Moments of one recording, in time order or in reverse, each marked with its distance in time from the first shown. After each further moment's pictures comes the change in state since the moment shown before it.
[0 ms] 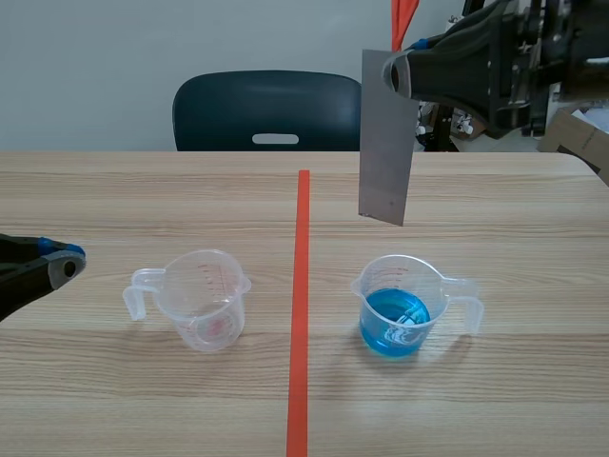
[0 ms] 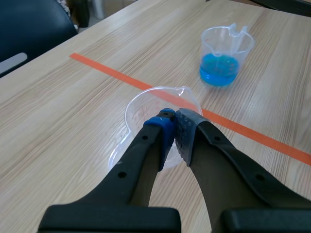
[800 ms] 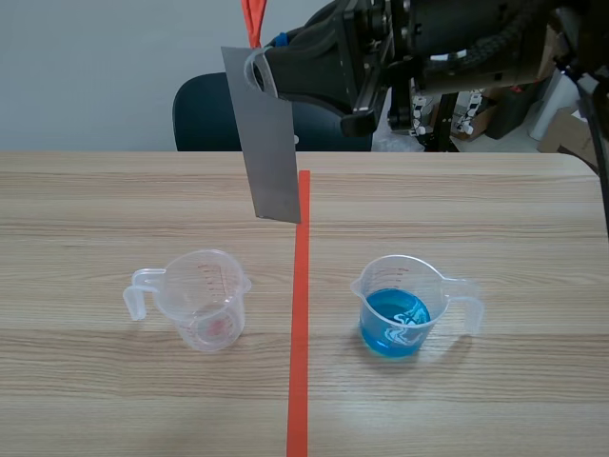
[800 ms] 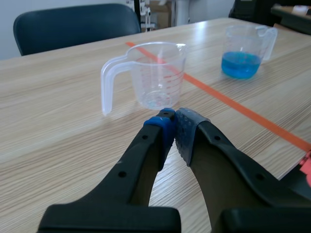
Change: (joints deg) left arm 21.8 30.7 -18.7 -20.8 32.4 17.8 -40.8; right arm 10.1 -12.1 -14.2 0.0 -6.6 0.0 -1.0
